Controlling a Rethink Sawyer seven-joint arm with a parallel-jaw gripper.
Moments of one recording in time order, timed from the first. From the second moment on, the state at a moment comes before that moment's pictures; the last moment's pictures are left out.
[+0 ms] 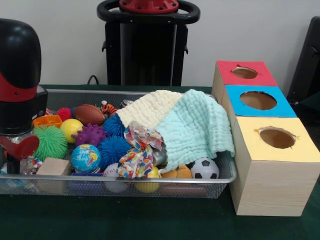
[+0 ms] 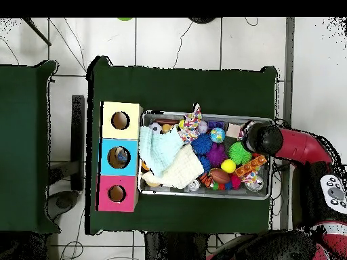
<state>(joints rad) -0.70 -0.33 0.18 1.20 -0.52 0.56 2.16</state>
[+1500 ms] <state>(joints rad) -0.71 -0.48 0.18 1.34 -0.51 0.59 2.16</state>
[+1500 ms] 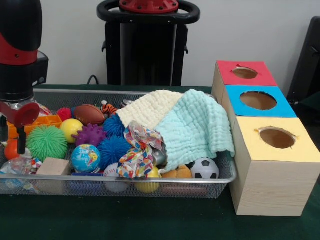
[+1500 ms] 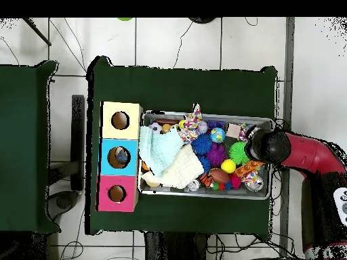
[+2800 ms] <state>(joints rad) -0.85 -0.39 0.24 1.36 -0.48 0.55 2.16</state>
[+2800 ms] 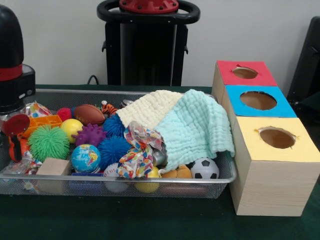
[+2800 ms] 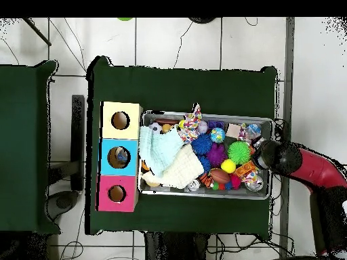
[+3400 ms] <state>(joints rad) -0.94 -0.40 0.33 1.45 -0.41 0.51 2.16</state>
